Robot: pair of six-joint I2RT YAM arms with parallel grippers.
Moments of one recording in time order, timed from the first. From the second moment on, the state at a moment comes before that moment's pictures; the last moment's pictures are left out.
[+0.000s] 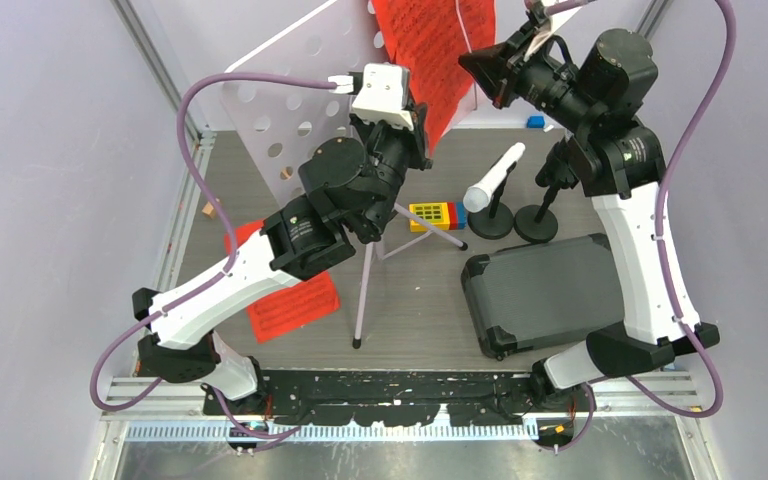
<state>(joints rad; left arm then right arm) -1.18 1.52 1.94 -0.10 -0.81 0.02 0.34 1.48 2.09 -0.46 -0.45 -0.07</state>
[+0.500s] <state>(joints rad) -1.18 1.51 2.04 -0.19 -0.73 0.02 0.34 1.45 2.03 -0.40 -0.43 -0.06</state>
